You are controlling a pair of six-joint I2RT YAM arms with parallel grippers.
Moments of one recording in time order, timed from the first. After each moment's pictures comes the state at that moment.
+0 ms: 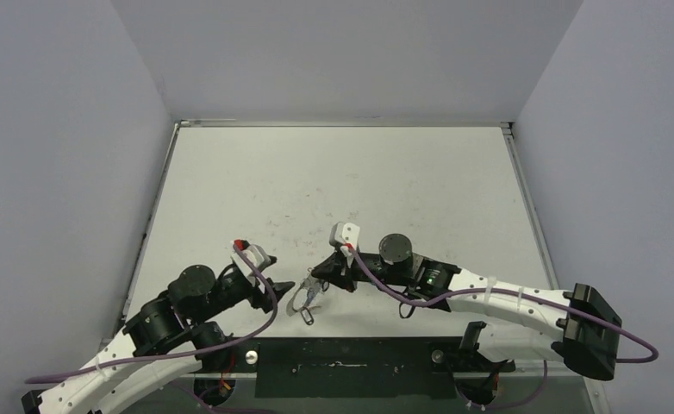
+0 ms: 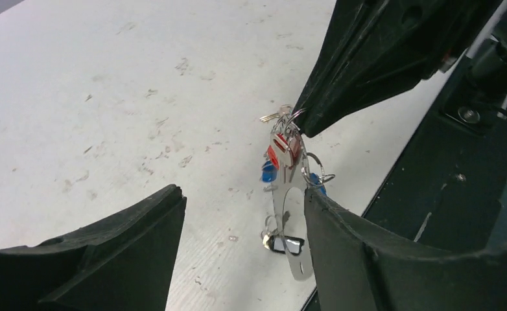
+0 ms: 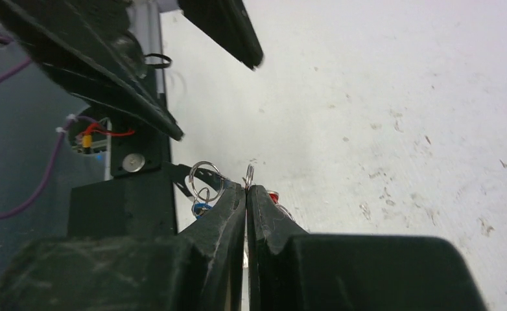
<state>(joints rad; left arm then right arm) -0.94 0.33 0.57 -0.48 0.01 -0.03 1.07 1.12 0.65 0.29 -0.33 0.02</state>
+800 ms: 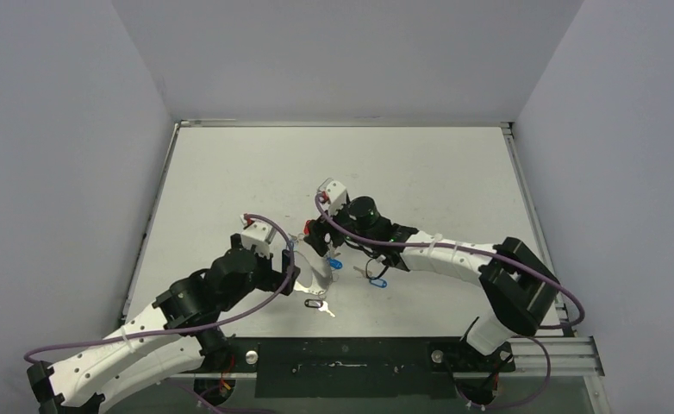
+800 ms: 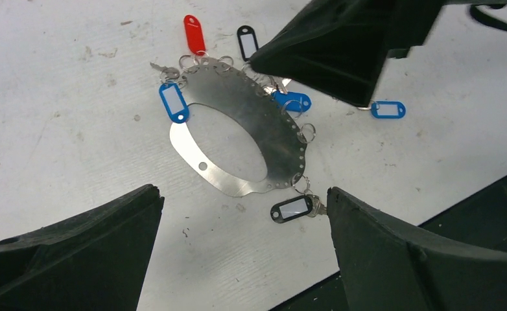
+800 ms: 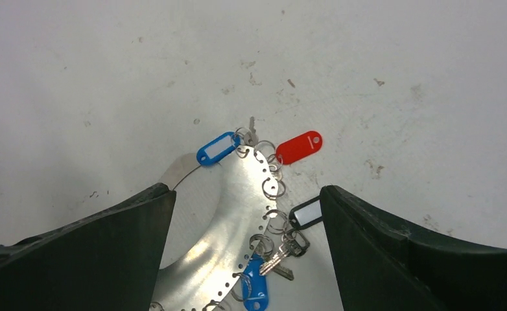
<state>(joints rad) -0.94 0.58 0.60 -0.55 -0.33 -0.42 0.87 1.62 0.91 0.29 -0.13 0.07</state>
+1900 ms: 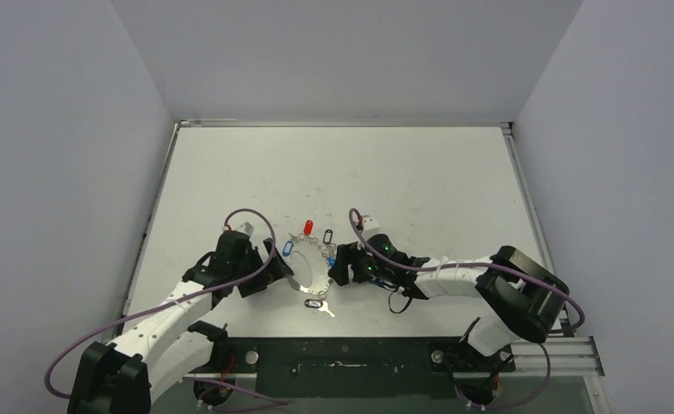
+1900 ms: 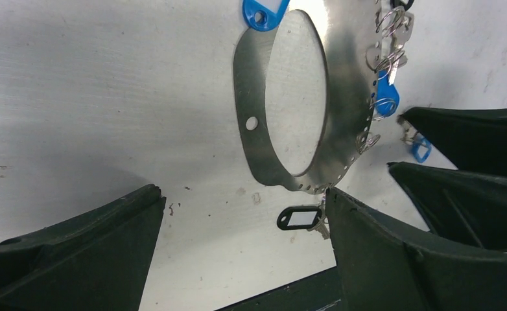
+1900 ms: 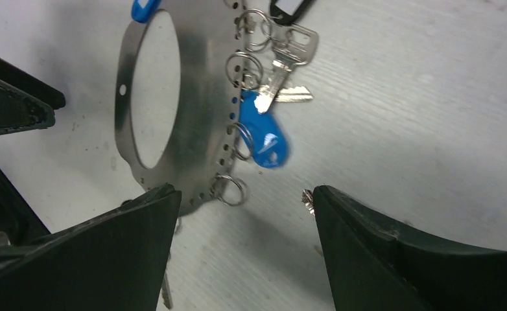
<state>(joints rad) -0.40 0.93 0.39 -0.39 0.17 -0.81 0.88 1.49 0.50 0.35 -0.03 0.56</state>
